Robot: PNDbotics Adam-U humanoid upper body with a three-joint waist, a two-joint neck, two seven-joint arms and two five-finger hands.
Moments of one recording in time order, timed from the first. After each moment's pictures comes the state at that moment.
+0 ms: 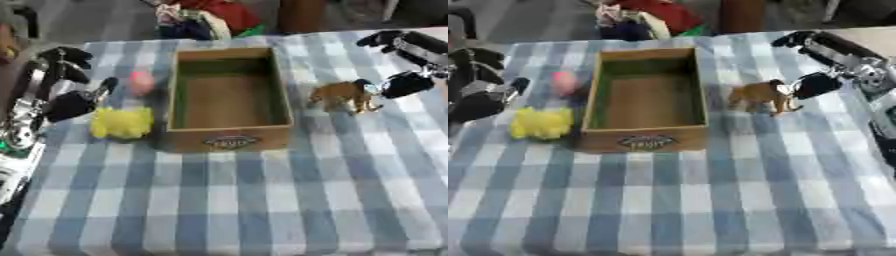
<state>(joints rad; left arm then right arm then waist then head) -0.36 0.47 -0.05 -1.61 -0.17 0.09 0.08 -0.75 -0.56 0.18 -1.17 0.54 -0.15 0.44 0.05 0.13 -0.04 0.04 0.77</state>
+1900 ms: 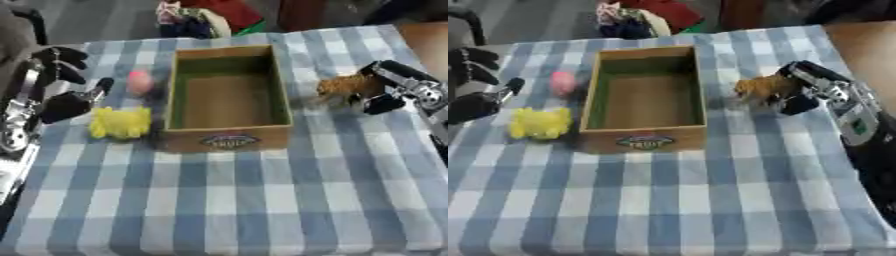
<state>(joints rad) -0.37 0.46 -0.06 -1.62 -0.17 0.09 0.07 -0.81 -0.49 0.14 -1.00 0.63 -0.20 0.37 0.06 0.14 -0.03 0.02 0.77</state>
